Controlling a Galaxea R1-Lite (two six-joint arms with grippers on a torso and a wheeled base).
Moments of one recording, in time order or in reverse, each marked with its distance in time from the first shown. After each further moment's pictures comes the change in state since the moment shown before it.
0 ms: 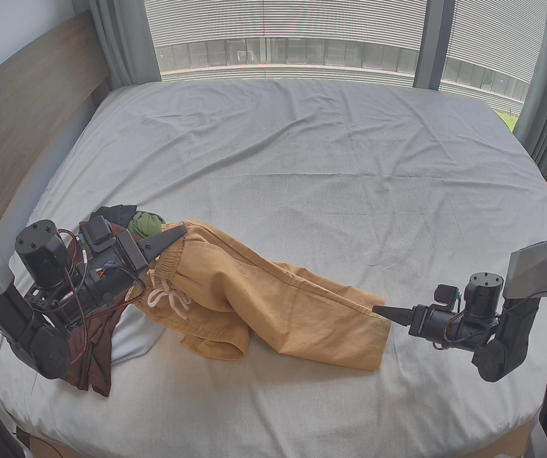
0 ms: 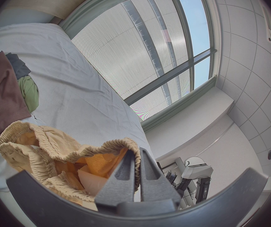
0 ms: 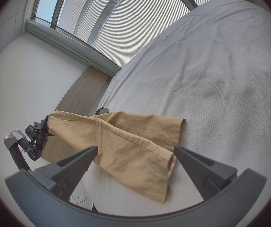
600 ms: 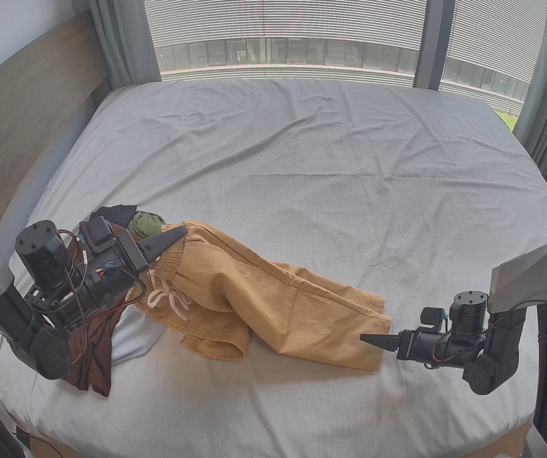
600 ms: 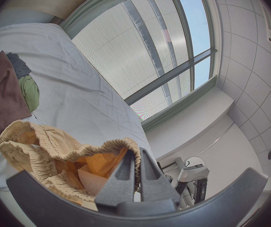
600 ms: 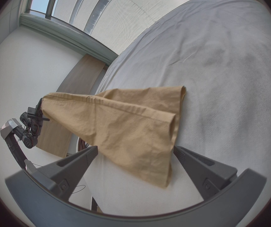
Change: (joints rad) left arm -0.001 -0.001 0.003 0.000 0.001 0.001; right arm 0.049 0.085 0.036 0.000 -0.007 -0.047
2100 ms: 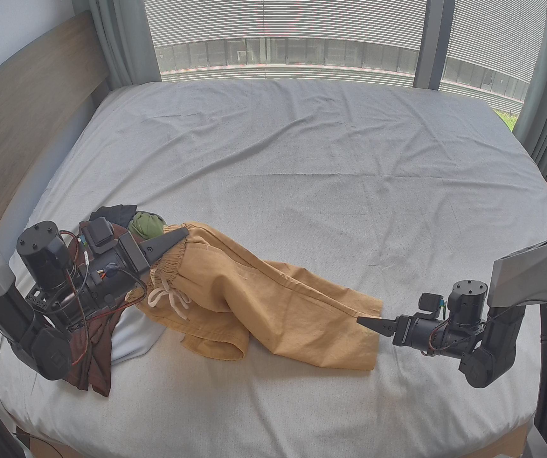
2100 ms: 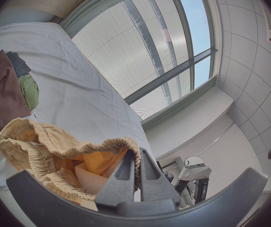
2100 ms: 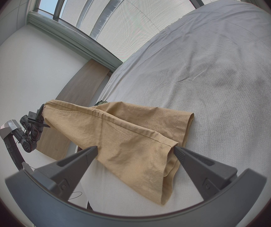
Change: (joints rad) left arm -0.006 0.003 0.001 0.000 0.000 0.000; right arm 0.020 -0.027 -0.067 0.000 -0.043 0.006
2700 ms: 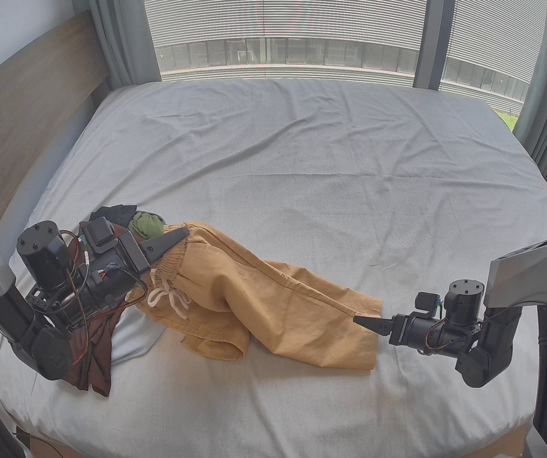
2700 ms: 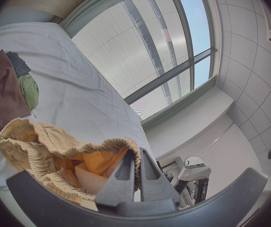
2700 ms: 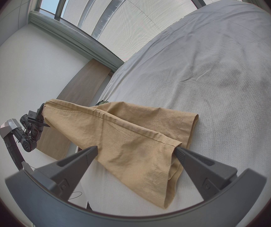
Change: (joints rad) left arm -0.002 0.000 -0.001 0.000 0.000 0.000; right arm 0.012 0.013 -0.026 0.001 0.000 0.001
